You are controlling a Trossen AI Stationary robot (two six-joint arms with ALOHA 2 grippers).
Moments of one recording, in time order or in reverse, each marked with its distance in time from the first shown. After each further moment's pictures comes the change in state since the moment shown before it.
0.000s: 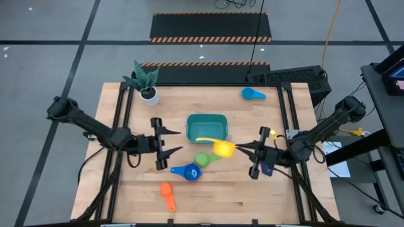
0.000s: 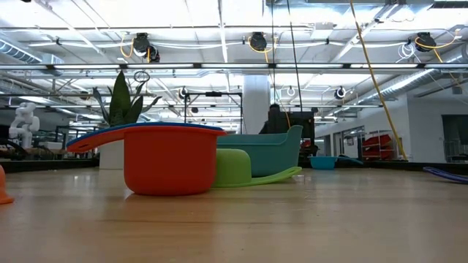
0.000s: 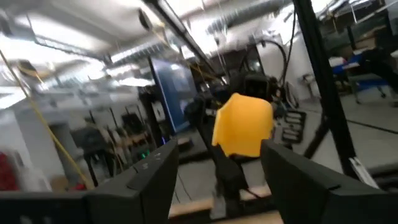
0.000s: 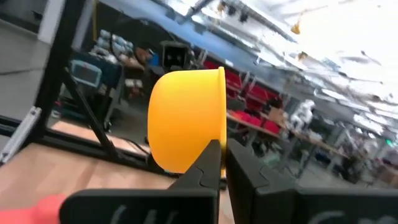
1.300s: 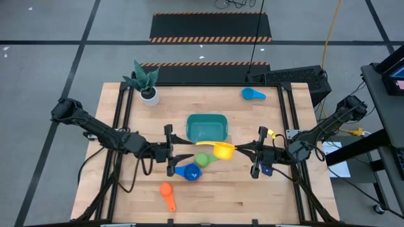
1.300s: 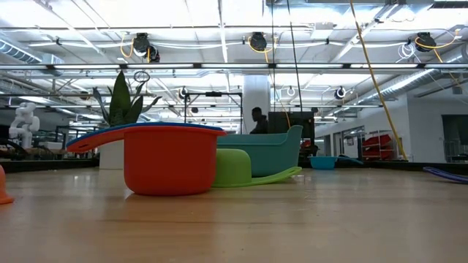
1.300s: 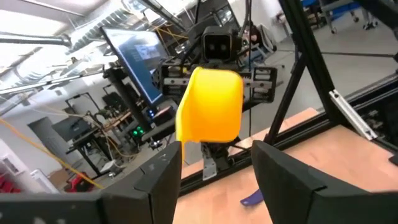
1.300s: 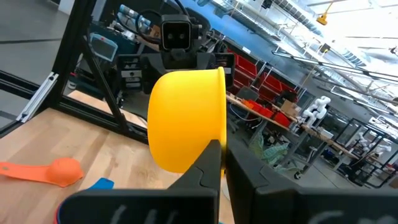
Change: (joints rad) left arm -0.003 0.150 0.164 -0.259 0.020 0.093; right arm -0.018 -0.035 0.000 -0.173 -0.061 0.019
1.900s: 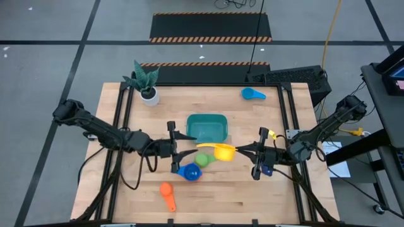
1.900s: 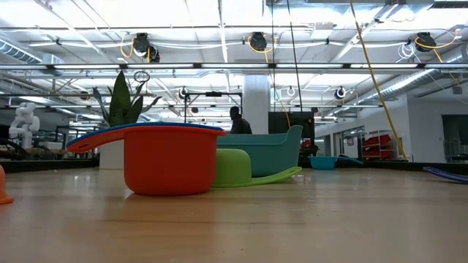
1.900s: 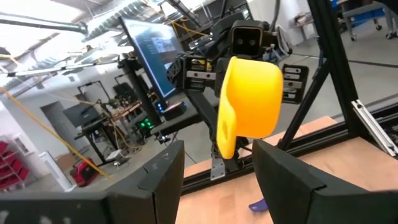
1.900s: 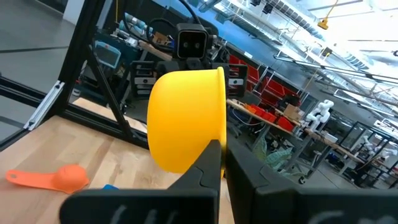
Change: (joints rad) left arm 0.050 0.026 0.032 0.016 -0.008 -0.067; right arm 0.018 0.000 0.001 0.023 -0.001 -0.003
